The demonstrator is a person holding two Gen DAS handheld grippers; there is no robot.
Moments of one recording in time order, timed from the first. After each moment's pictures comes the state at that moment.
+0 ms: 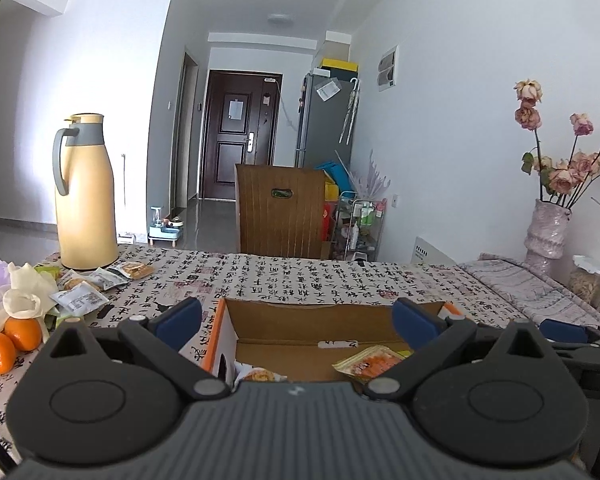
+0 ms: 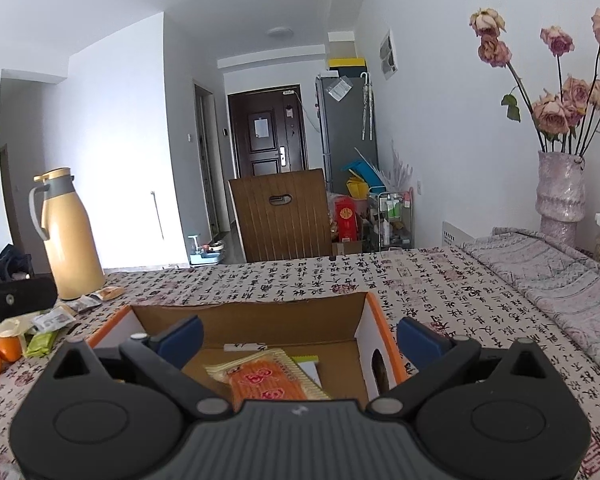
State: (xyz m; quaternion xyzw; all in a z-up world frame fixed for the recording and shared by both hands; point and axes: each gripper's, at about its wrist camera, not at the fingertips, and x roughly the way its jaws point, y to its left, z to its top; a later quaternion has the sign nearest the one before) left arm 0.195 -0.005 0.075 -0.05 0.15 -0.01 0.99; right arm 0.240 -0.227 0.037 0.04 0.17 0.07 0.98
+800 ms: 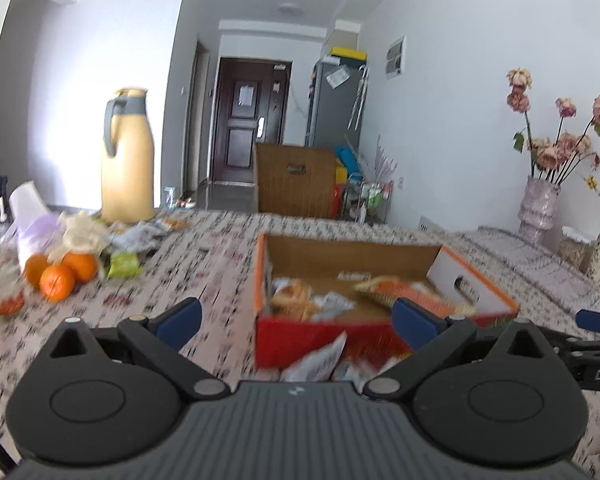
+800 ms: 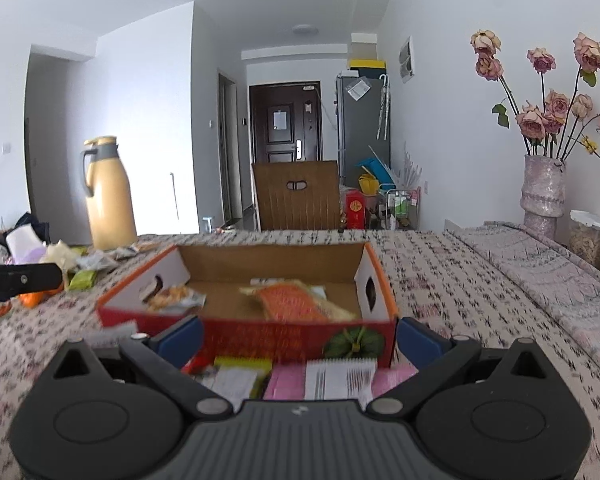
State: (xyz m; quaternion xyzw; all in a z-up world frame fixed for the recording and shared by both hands) left arm 0.081 0.028 0.037 -0.05 0.18 0.00 0.98; right arm 0.104 -0.230 0.017 0.00 0.18 0.09 0.98
